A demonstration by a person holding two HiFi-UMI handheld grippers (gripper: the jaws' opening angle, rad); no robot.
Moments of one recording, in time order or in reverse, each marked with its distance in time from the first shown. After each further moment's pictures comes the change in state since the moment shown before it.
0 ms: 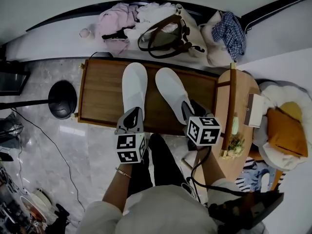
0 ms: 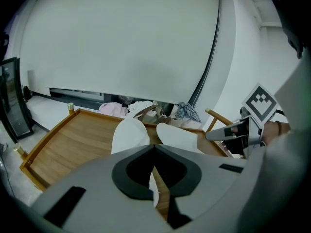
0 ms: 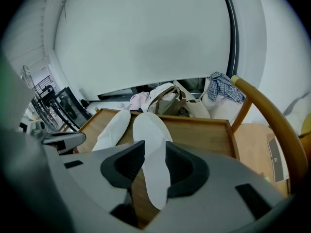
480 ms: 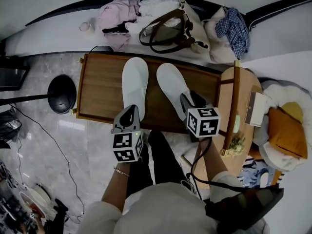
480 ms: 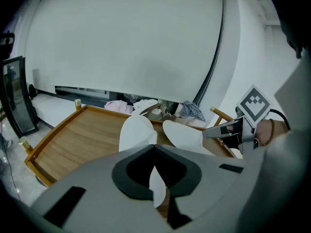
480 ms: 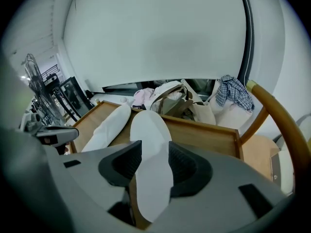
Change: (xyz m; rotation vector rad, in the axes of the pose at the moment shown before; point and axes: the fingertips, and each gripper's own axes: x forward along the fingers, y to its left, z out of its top) left arm -0.004 0.016 -0.010 -0.028 0.011 0.045; right arm 0.026 0.001 0.007 -0.121 0.031 0.026
